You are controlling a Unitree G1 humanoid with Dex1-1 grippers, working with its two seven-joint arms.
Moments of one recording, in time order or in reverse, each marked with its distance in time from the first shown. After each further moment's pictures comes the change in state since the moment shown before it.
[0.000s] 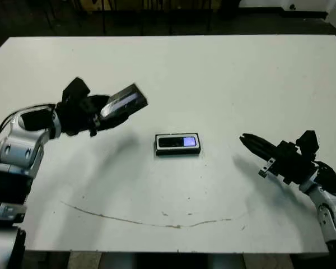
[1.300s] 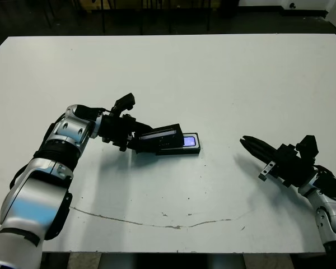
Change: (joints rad) left arm -0.288 -0.207 -0.179 0.563 0.118 -0.054 -0.422; right arm 0.019 0.011 -0.003 0.026 -0.001 -0.048 0.023
